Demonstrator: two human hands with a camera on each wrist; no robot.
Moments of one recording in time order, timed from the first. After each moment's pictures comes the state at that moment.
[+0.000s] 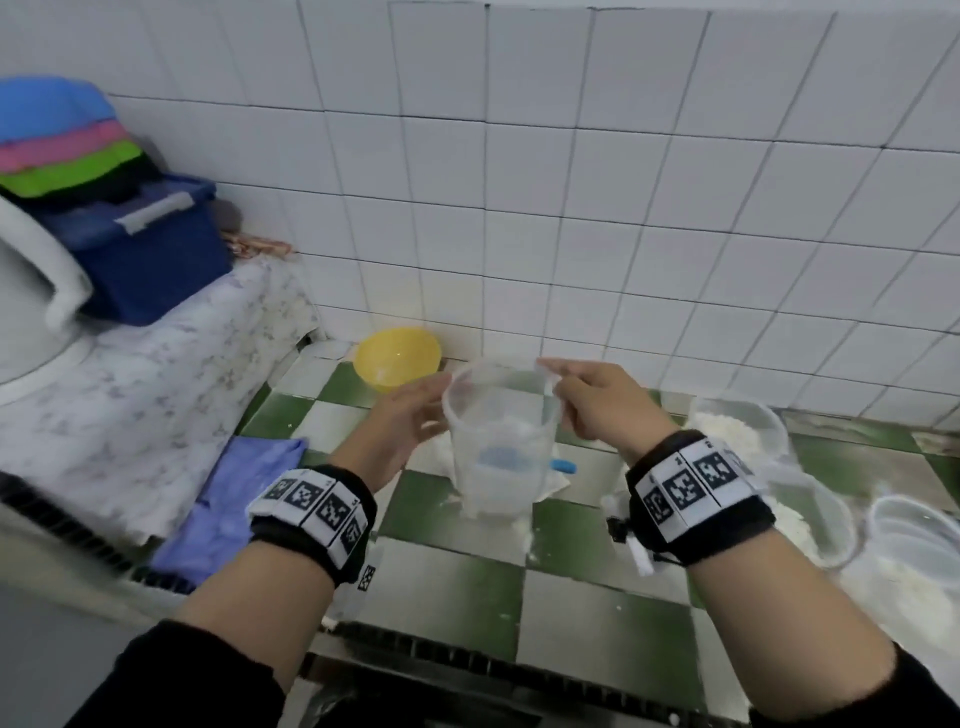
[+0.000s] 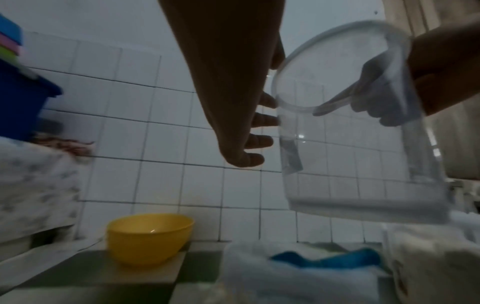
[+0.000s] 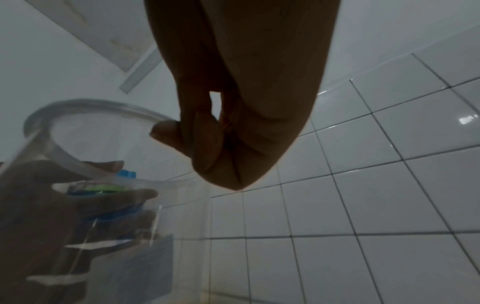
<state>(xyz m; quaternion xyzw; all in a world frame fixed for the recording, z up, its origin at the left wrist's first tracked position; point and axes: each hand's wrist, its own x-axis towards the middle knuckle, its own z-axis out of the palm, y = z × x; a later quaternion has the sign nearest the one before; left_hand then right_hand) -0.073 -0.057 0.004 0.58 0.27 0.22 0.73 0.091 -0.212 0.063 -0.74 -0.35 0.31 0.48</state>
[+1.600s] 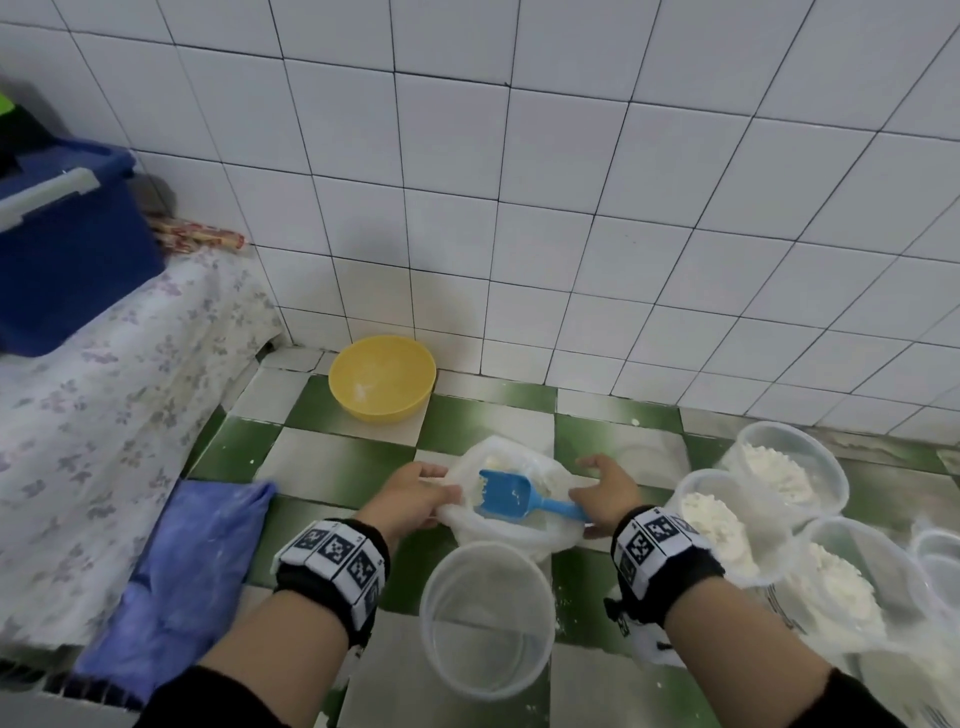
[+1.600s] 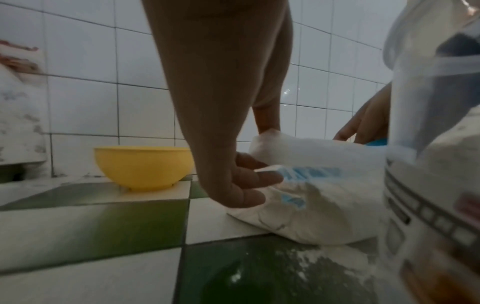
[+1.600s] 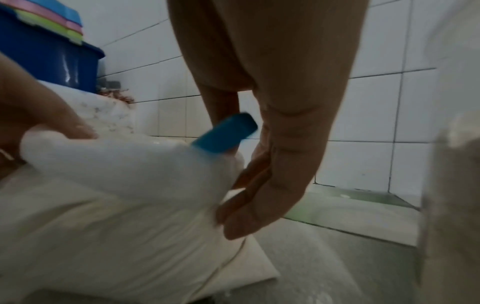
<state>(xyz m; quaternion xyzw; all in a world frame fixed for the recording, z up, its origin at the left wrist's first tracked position) -0.043 0.007 -0.087 0.58 0.47 -0.01 0.67 0.136 -0.150 -0.084 -0.87 -0.11 0.36 0.33</state>
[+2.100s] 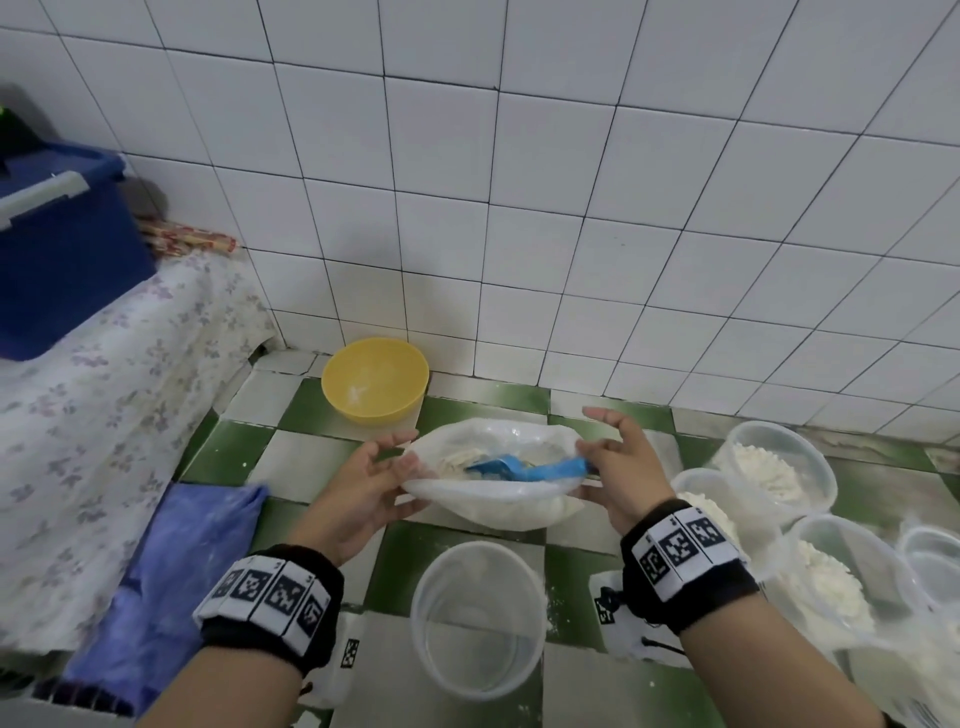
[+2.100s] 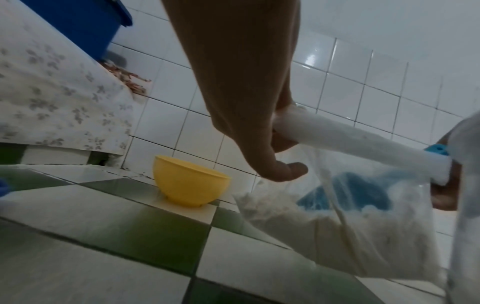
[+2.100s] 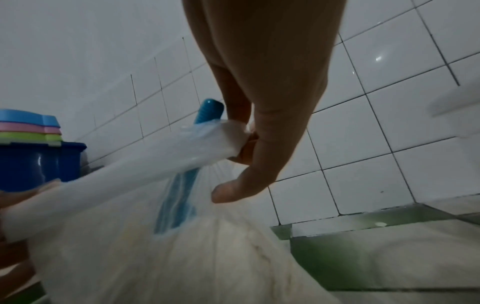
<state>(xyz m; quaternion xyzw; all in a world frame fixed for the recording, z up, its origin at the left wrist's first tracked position) -0.073 0.015 -0.058 0.43 0.37 0.15 0.81 0.132 -0.157 -0.039 -0.71 -0.07 0.34 0.62</state>
